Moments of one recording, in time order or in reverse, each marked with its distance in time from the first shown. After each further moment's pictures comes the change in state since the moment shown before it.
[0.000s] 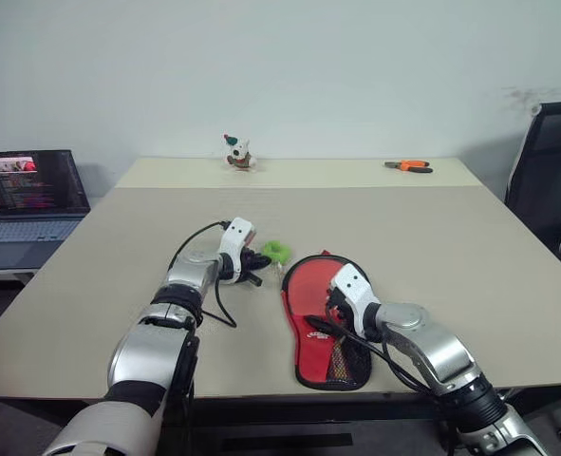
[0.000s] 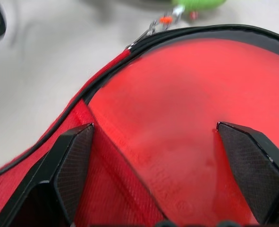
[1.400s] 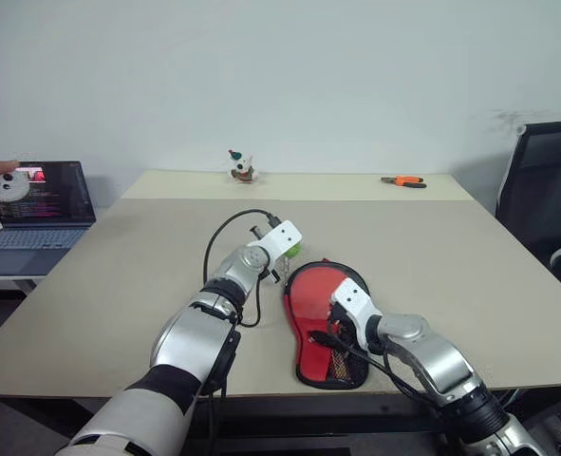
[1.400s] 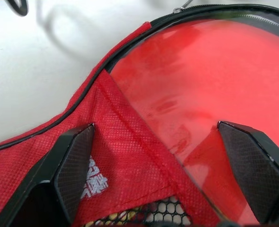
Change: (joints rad) left arm -0.096 -0.198 -0.173 0.177 0.417 -0.196 0.512; right arm 0.087 0.005 0.026 -0.024 -0.066 0.002 0.013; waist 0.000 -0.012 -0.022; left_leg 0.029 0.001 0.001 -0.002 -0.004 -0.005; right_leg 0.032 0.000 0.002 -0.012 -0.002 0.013
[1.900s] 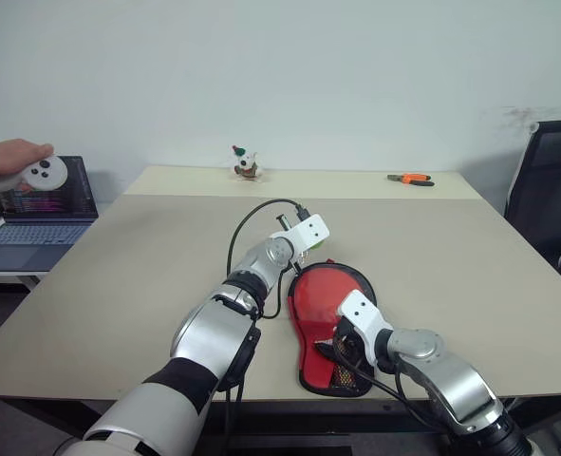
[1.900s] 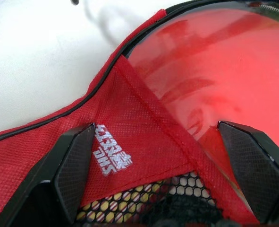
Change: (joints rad) left arm -0.081 -0.092 -0.042 0.017 0.086 -0.036 0.072; right arm 0.115 -0.033 -0.004 -0.219 -0.006 0.117 -0.035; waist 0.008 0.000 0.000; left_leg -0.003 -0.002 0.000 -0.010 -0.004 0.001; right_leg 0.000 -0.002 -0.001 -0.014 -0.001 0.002
